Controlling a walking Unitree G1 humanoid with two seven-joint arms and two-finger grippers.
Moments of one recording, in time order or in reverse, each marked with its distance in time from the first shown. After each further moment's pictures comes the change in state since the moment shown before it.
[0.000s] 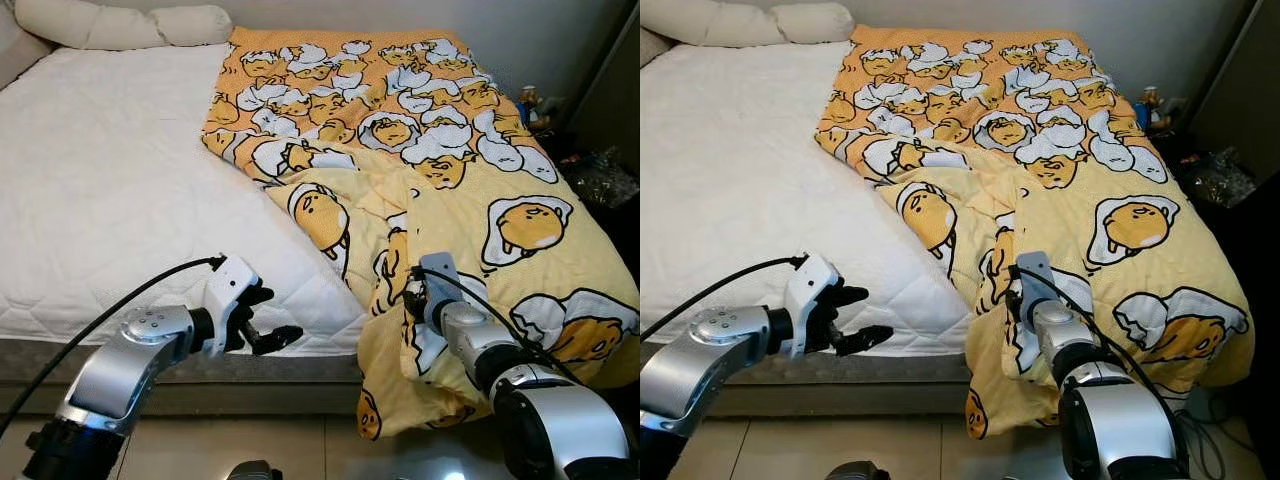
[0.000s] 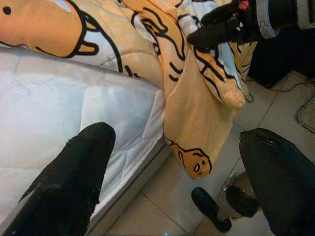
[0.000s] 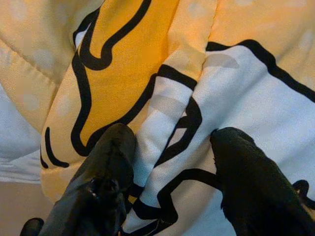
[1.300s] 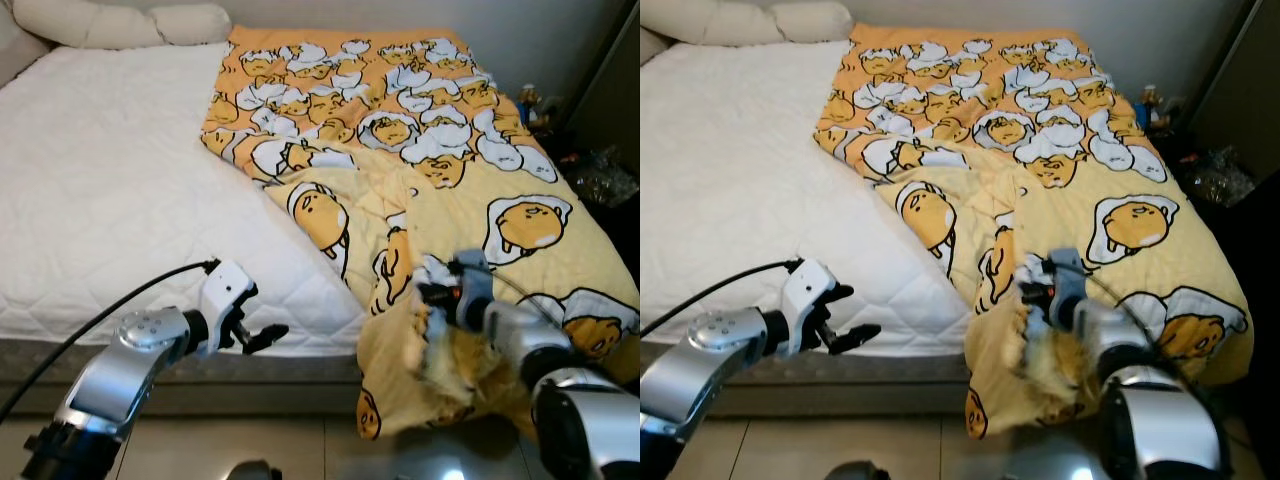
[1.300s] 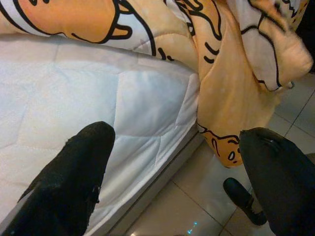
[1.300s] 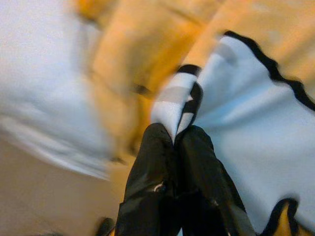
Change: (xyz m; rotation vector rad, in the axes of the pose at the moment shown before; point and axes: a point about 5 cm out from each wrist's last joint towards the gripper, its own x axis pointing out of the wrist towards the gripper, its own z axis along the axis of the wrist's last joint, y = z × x) left arm -0.001 0.011 -0.010 0.079 0.041 0.130; right arm -0.020 -0.040 0.014 0.101 -0.147 0.490
